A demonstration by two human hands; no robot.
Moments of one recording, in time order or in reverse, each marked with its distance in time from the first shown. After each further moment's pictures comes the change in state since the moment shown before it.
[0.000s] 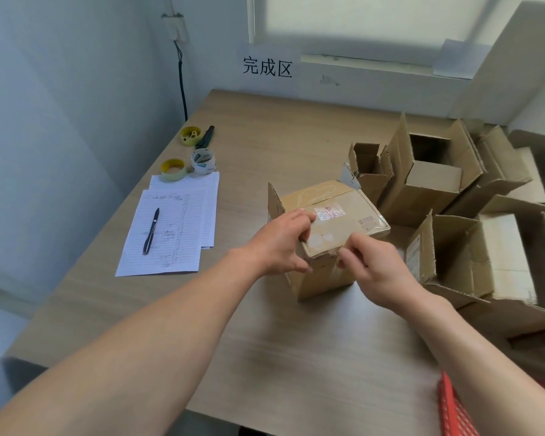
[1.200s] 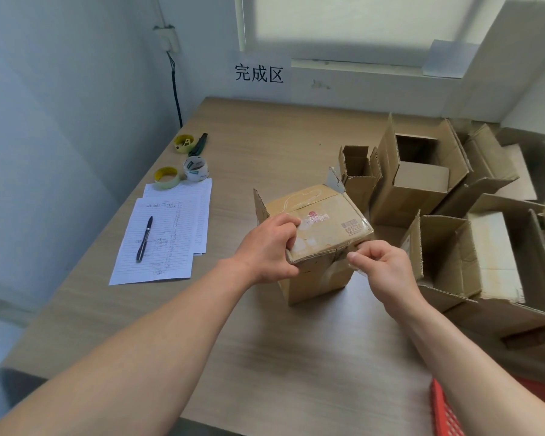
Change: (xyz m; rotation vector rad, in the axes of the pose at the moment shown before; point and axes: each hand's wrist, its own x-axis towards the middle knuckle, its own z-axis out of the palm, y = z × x) left_hand -0.001 0.012 0.005 0.131 0.064 -0.053; right_hand -0.007 0.024 -0.009 0.550 0.230 0.460
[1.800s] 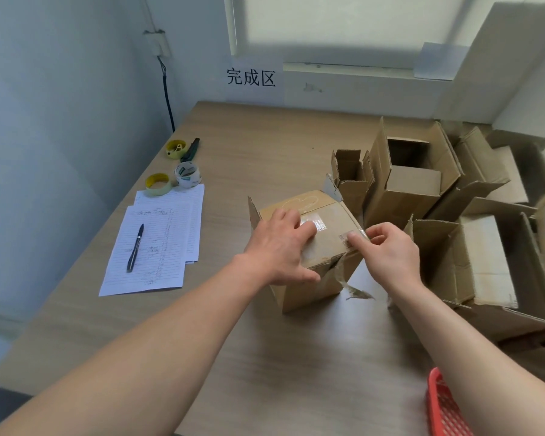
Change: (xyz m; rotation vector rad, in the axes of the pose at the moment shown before) left_hand 0.028 0.036 -0.010 0.358 -0.106 0.004; right_hand 0.038 -0.011 -0.012 -0.384 0.210 -0.027
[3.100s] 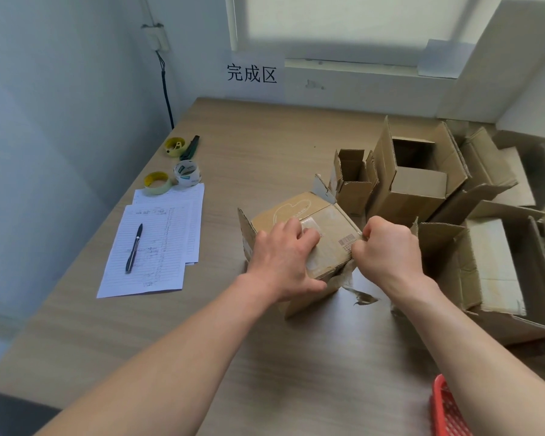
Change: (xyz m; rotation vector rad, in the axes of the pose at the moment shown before) left_hand -0.009 0.010 0.010 -0.068 0.070 -0.116; right_hand 0.008 -0.023 0.002 -0.470 -0.039 -0.225
